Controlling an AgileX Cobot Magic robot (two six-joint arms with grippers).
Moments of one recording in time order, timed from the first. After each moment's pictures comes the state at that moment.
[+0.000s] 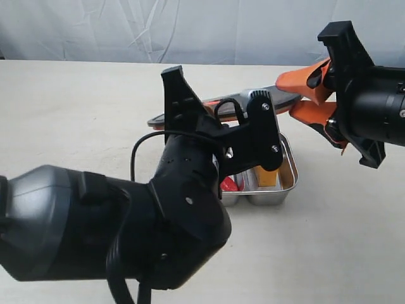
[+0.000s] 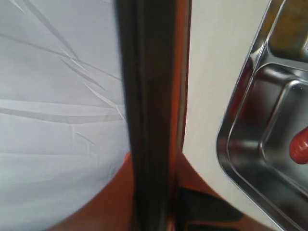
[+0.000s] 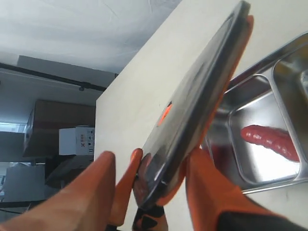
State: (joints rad) left arm -1.27 1.76 -1.01 1.49 1.04 -0.94; right arm 0.58 1.02 -0.61 1.19 0.25 -0.05
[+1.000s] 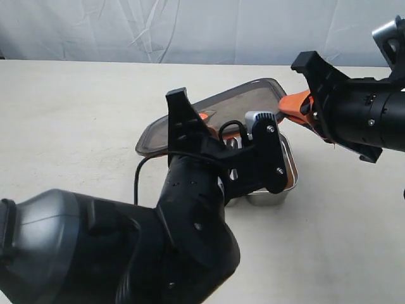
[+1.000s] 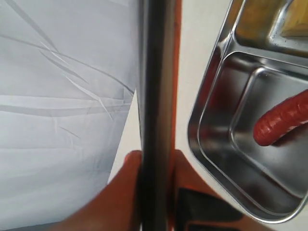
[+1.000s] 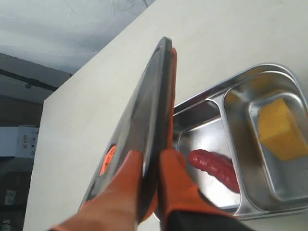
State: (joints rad) left arm -1.33 1.77 -1.00 1.43 1.06 -0.94; right arm 0.58 1.16 -0.62 1.10 0.19 -0.16
